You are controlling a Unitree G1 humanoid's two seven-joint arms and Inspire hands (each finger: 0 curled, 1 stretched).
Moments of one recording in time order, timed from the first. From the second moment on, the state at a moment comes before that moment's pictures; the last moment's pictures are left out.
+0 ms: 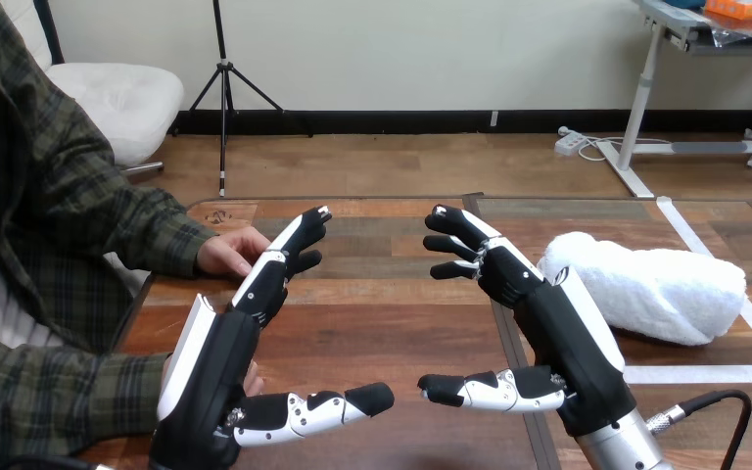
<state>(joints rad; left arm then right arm) 0.12 0.16 -0.06 0.36 0.09 -1.03 -0.13 -0.19 -0.15 0.00 0.85 0.04 -1.22 0.39</state>
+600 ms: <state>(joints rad) 0.12 0.16 -0.06 0.36 0.07 -1.03 -0.14 -0.21 -0.16 0.00 0.87 0.03 -1.22 0.39</state>
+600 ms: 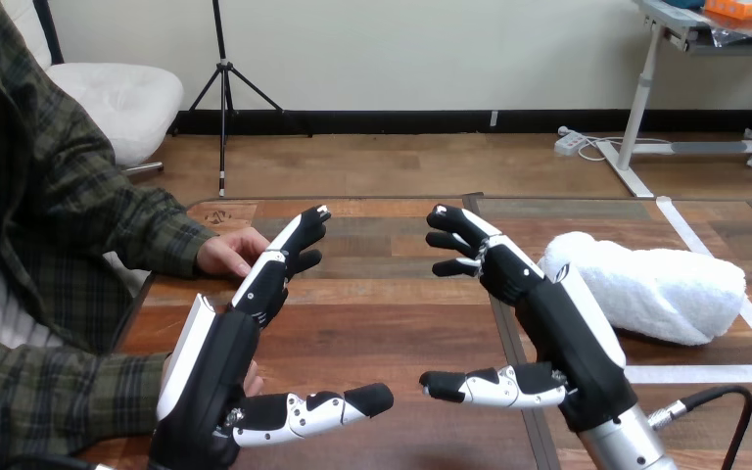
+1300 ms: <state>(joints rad) 0.12 0.16 -0.06 0.36 0.07 -1.03 -0.14 -0.29 -0.21 -0.01 0.89 0.01 -1.22 0.37</state>
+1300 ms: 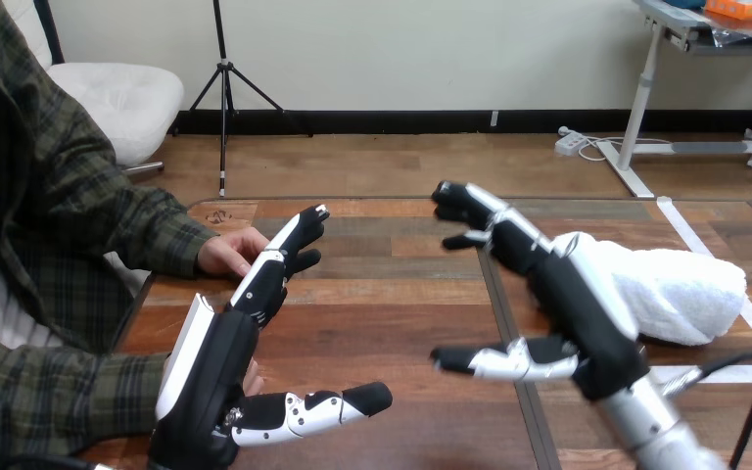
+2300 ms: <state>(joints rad) 0.12 0.15 -0.06 0.36 0.05 -1.03 -0.15 -0.44 -0.51 -0.05 0.79 -0.11 -0.96 0.33</state>
